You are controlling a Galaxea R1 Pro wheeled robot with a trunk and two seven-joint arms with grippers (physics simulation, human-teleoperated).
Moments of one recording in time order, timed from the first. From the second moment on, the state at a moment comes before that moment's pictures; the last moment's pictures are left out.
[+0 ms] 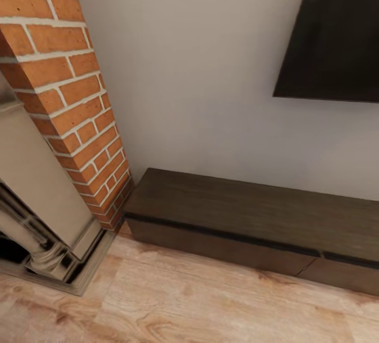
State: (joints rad) left arm -0.39 -0.08 -1.14 -0.03 1.32 -0.11 0.17; right arm -0.36 0.12 0.20 0.06 -0.05 -0.46 -0.18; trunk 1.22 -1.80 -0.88
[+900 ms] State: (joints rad) left arm -0.39 -0.08 -1.14 -0.02 1.32 -0.11 0.17; right arm -0.36 0.12 0.20 0.06 -0.05 -0.46 -0.18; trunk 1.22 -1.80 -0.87
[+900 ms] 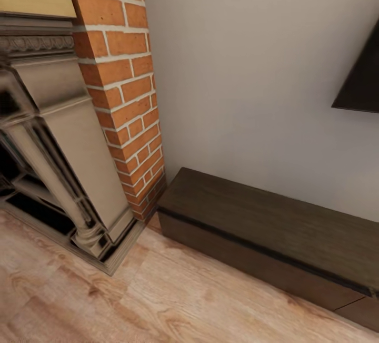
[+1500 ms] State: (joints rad) left arm -0.39 -0.08 -1.14 -0.02 1.32 -0.11 0.17; right arm -0.36 0.11 0.20 0.06 -0.05 -0.46 -0.18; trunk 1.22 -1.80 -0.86
